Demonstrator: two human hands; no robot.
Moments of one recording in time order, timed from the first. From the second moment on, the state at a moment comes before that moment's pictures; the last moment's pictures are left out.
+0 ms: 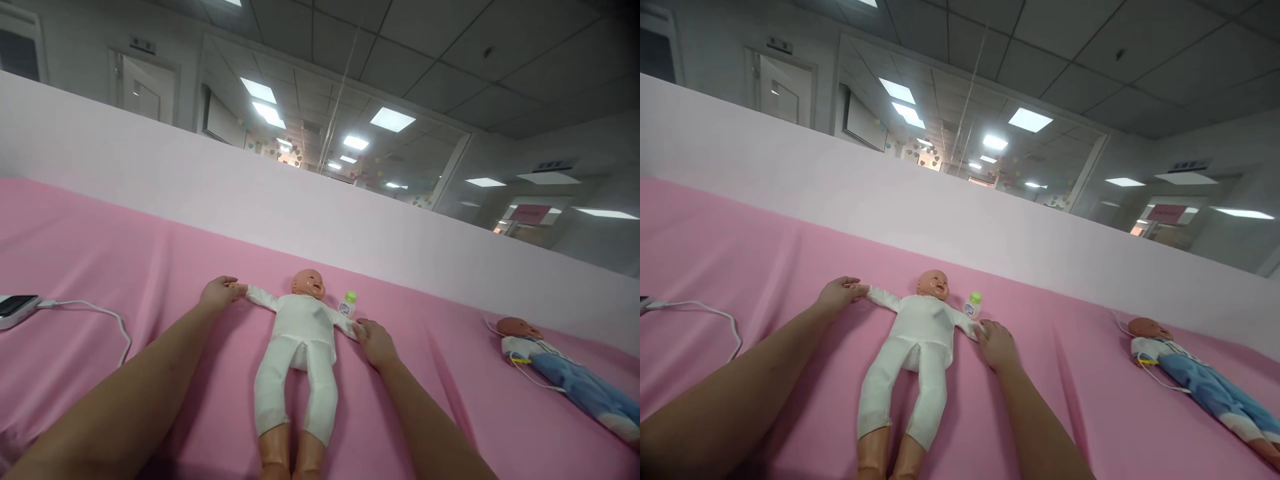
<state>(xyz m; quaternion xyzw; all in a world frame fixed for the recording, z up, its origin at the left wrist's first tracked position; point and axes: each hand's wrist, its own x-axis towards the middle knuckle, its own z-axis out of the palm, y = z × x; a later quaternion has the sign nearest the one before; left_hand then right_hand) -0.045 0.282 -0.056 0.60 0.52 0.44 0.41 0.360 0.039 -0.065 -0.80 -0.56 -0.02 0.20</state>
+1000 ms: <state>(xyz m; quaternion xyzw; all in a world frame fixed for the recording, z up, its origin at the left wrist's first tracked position) -0.030 0.297 -0.065 0.53 0.48 0.49 0.50 0.411 0.017 -0.066 -0.56 -0.34 0.45 0.60</state>
